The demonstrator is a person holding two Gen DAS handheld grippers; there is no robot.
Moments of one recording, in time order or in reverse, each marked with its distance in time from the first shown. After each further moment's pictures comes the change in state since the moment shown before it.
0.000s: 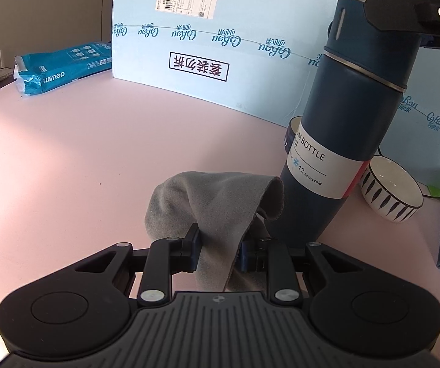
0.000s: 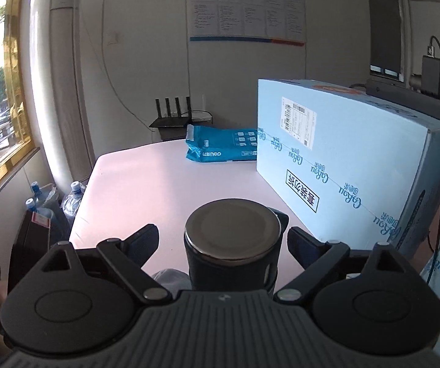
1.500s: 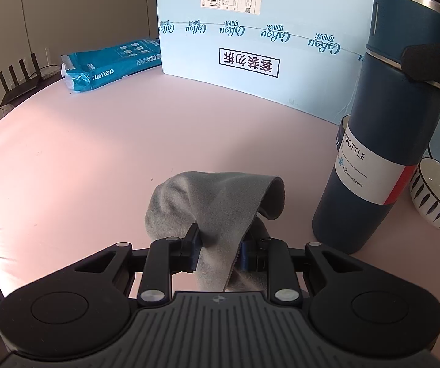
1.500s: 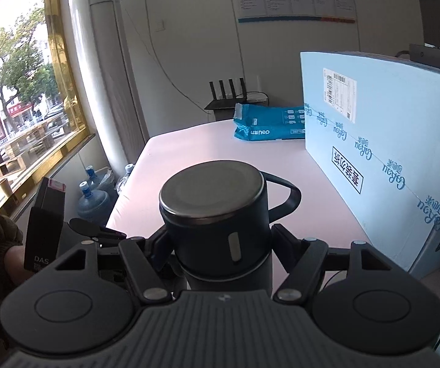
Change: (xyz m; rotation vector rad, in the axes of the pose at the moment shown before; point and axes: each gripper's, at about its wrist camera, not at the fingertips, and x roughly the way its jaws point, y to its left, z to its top) left arm 0.000 0.002 0.008 -0.044 0.039 0.233; right arm 0.014 -0.042 -0.014 0.107 0.064 0.211
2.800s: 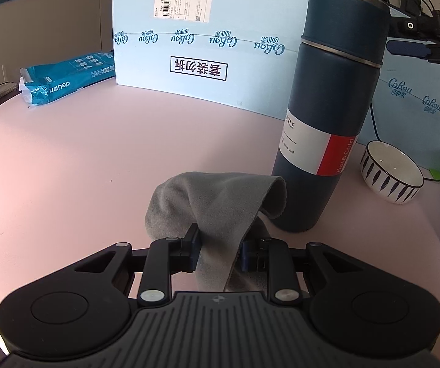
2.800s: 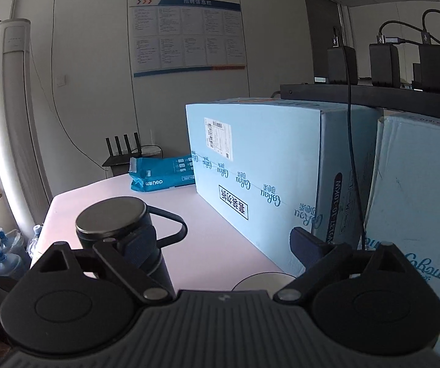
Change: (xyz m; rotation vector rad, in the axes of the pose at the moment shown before) left arm -0.016 0.003 -0.016 0.085 -0.050 -0.192; right arm -0.032 -0.018 -0.018 0.080 -0.229 -0.404
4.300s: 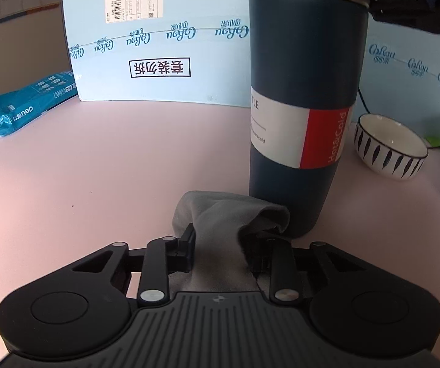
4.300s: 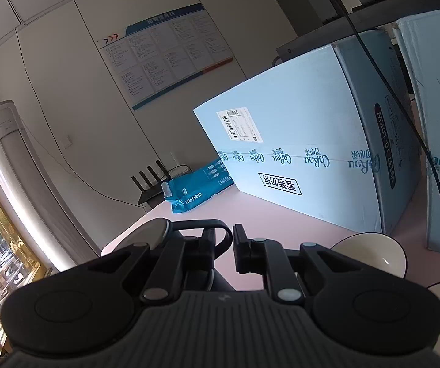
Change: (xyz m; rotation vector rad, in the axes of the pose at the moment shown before) left arm 0.041 -0.017 0.005 0.108 -0.047 -0.074; right arm 0.015 0.024 -0.005 0.395 -0.001 0.142
